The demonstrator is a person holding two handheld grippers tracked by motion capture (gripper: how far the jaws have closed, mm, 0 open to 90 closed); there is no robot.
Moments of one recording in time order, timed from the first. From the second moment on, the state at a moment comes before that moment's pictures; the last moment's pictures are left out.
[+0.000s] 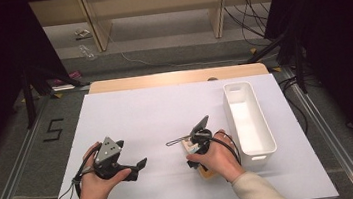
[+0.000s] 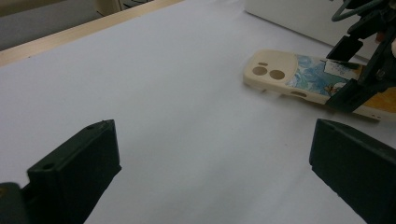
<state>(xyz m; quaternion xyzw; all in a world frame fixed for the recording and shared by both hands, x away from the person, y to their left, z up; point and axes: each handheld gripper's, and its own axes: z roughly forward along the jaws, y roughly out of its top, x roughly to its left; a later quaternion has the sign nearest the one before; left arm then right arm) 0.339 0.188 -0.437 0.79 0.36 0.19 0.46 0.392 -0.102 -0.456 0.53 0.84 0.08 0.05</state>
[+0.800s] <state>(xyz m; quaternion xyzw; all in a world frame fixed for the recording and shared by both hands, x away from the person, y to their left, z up) 0.341 0.191 -0.436 0.78 0.38 0.18 0.47 0.377 -0.101 -0.436 0.44 0.84 0.28 0.09</state>
